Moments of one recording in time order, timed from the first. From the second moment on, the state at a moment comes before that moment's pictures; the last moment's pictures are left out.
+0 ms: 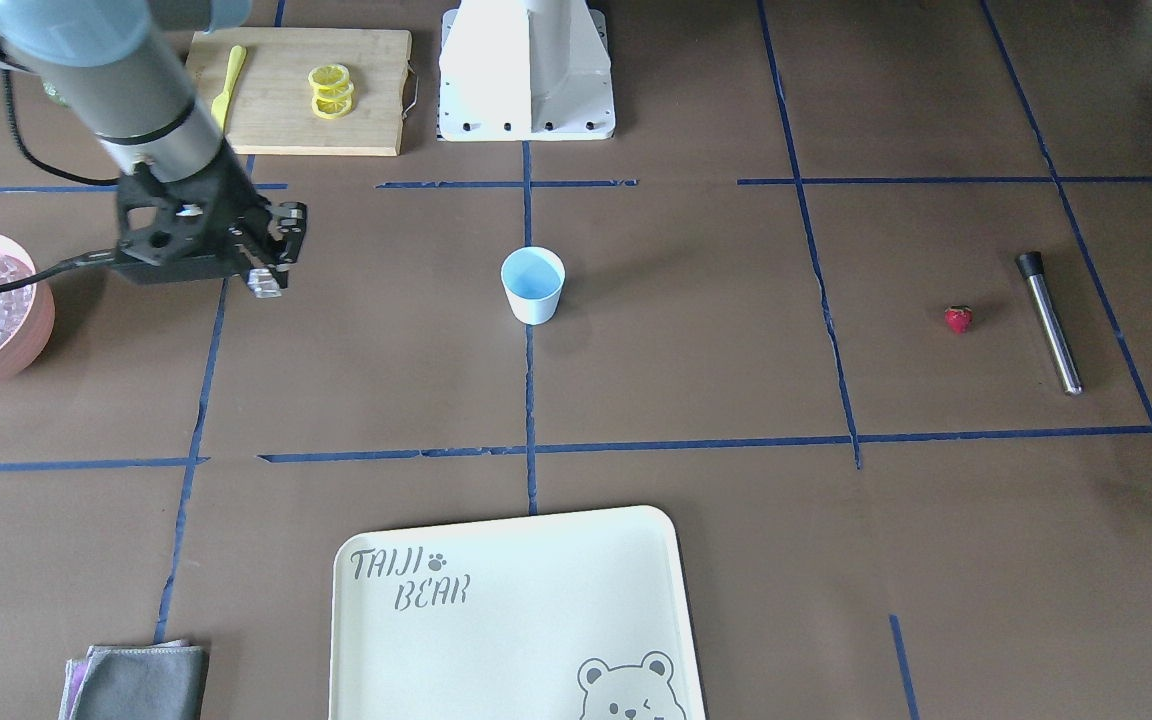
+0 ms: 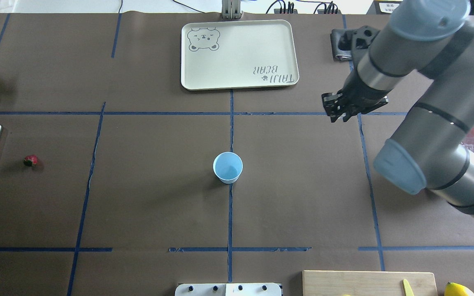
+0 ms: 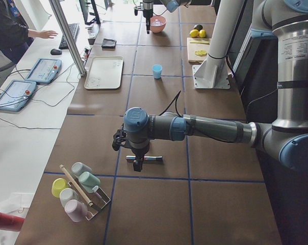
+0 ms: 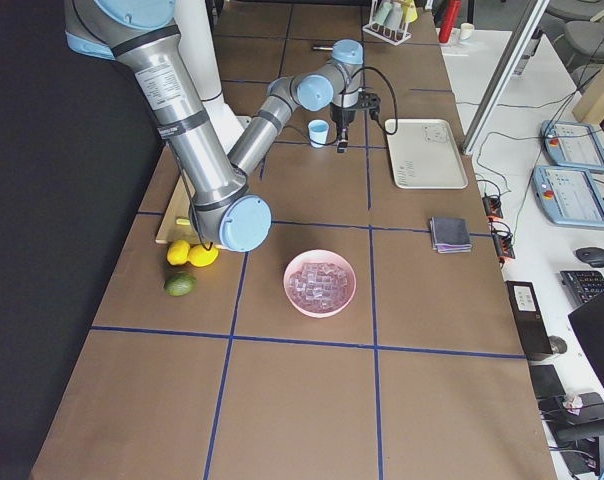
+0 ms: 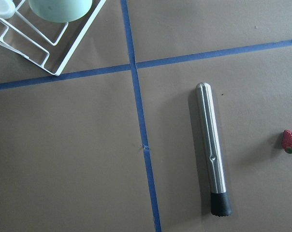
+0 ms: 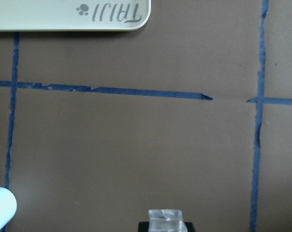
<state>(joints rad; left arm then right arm) -1.54 -1.46 -1.80 -1.50 -2.37 0.10 0.77 -1.03 1.96 -1.85 2.06 0.95</state>
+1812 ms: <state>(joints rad) -1.53 -1.46 -1.79 -1.50 -2.37 0.10 0.45 -0.66 1.58 -1.80 1.80 1.33</state>
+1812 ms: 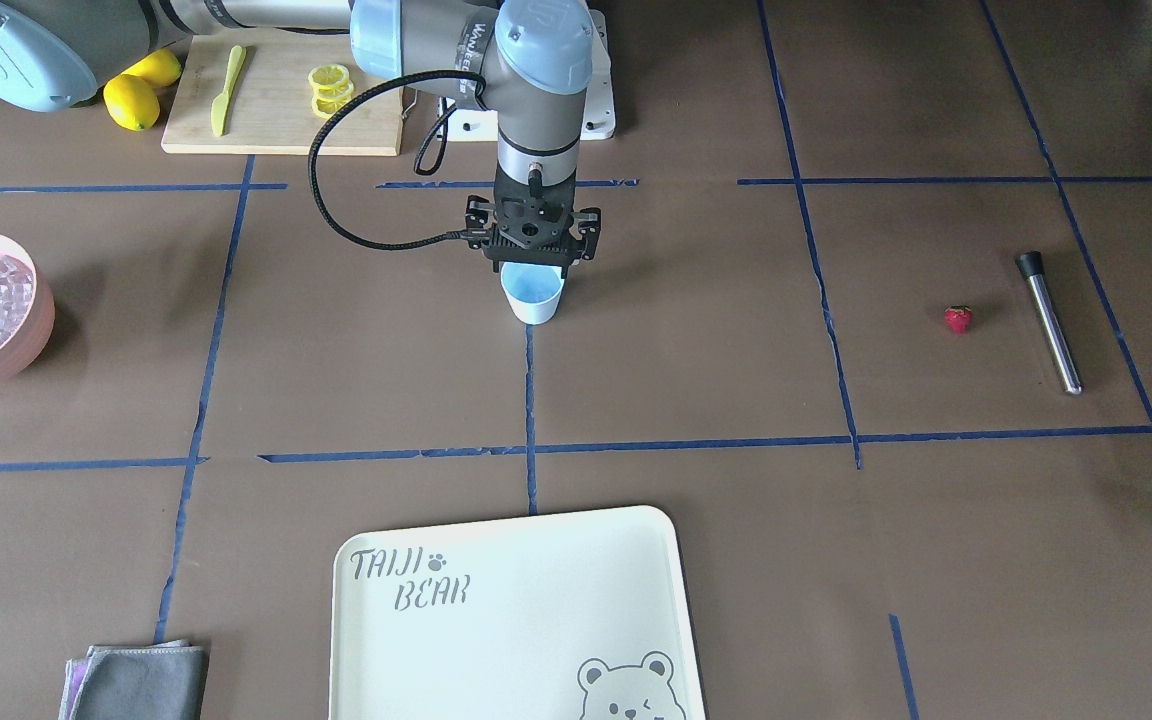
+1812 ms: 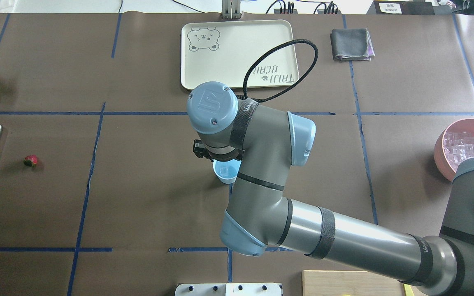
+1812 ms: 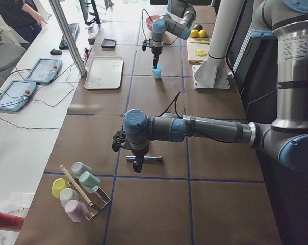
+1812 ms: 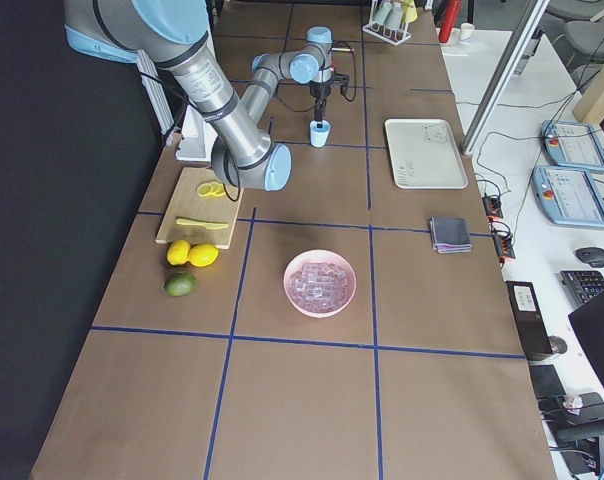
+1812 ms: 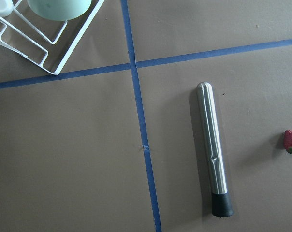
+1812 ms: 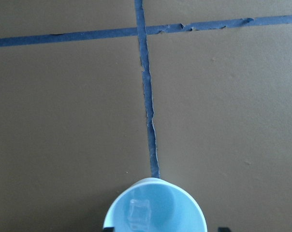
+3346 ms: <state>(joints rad) -1.53 -1.46 -1.80 -1.50 -2.37 0.10 1.03 -1.63 2.04 -1.46 2.16 0.54</state>
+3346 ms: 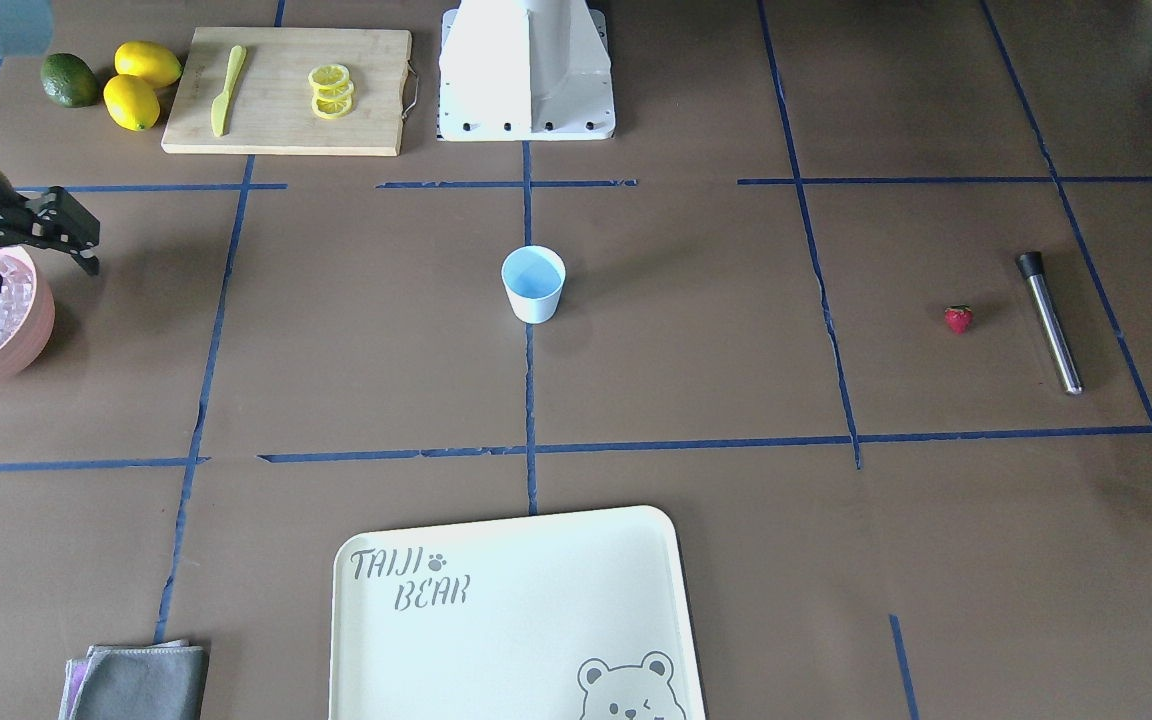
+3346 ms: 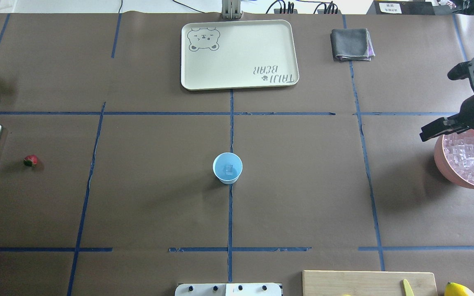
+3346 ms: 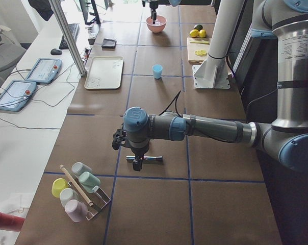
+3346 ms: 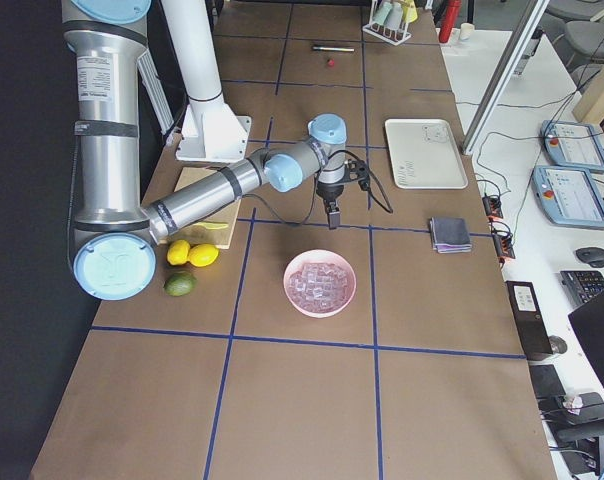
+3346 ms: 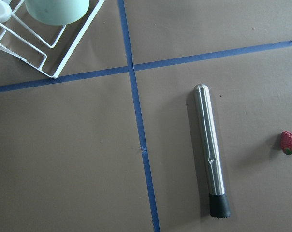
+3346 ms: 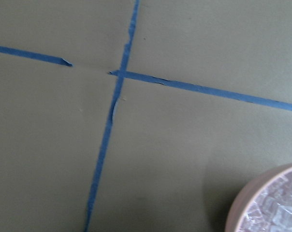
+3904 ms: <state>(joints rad) -1.53 -1.46 -1.80 -1.50 -2.37 0.10 1.05 -1.70 1.99 -1.44 2.16 0.50</state>
